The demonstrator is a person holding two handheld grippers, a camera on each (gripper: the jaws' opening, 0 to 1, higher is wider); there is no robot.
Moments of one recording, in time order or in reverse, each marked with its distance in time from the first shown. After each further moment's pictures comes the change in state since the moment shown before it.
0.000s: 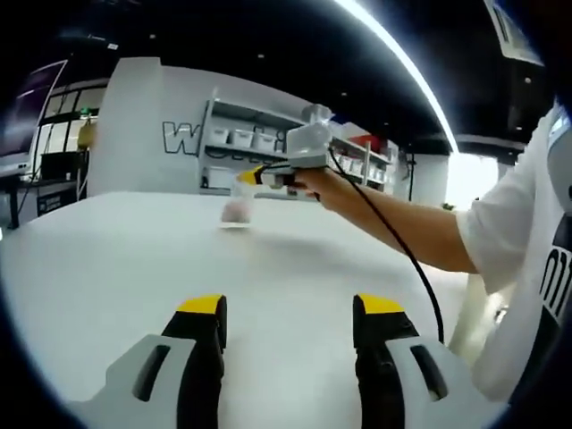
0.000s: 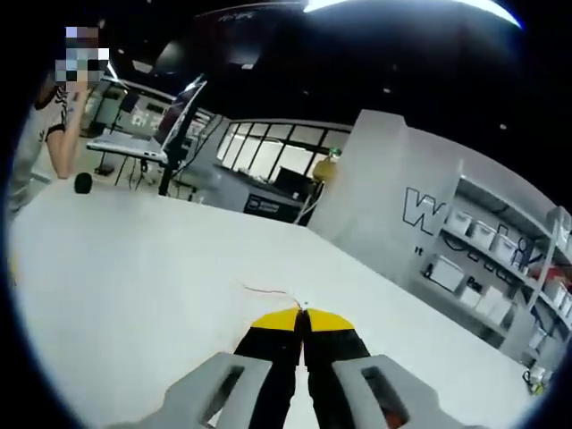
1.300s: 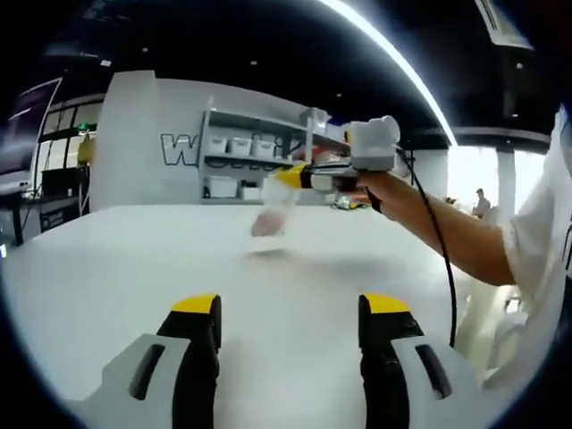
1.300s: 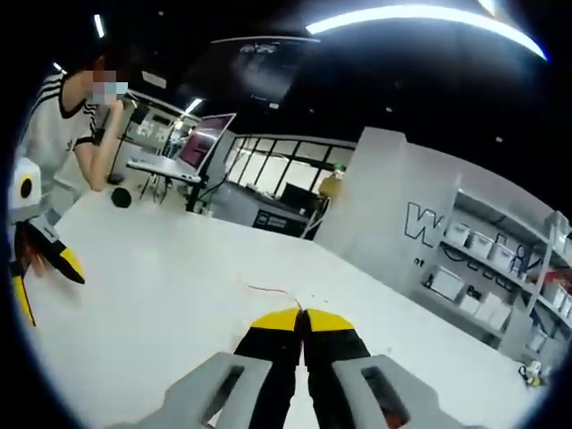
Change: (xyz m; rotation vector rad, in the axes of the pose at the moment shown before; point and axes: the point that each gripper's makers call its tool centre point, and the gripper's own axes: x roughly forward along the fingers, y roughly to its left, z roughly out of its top) left arm 0.000 -0.002 0.006 0.065 -0.026 0.021; right arm -0.113 0.049 0.018 -0.003 -0.076 0.027
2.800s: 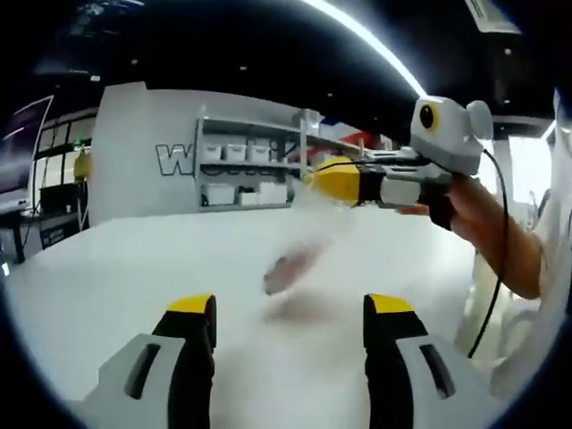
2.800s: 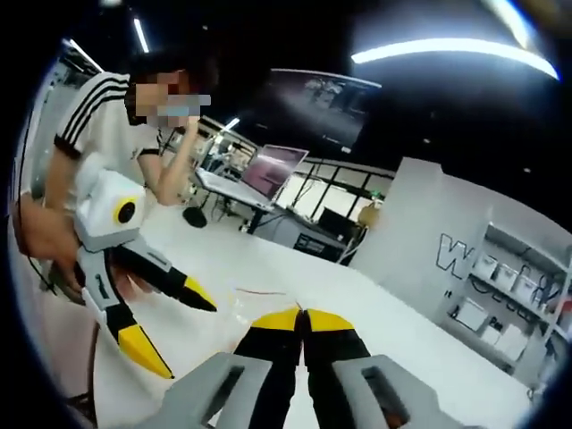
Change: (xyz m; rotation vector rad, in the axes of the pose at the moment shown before) left arm 0.000 -0.004 0.002 0.063 -0.017 -0.004; right arm -0.084 0.128 0.047 -0.079 -0.117 0.150
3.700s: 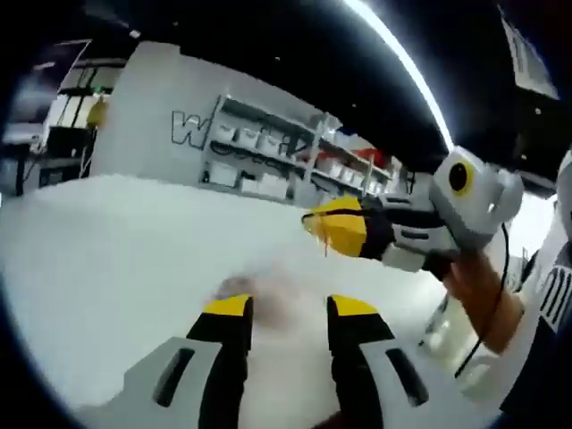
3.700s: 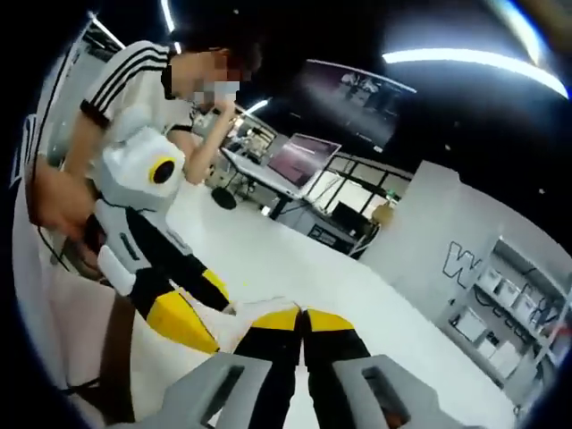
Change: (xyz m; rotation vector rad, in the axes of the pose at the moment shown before) left arm -0.017 -0.019 0.007 -0.116 -0.031 0.001; right arm -0.016 0.054 -0.007 -0.078 0.037 0.043
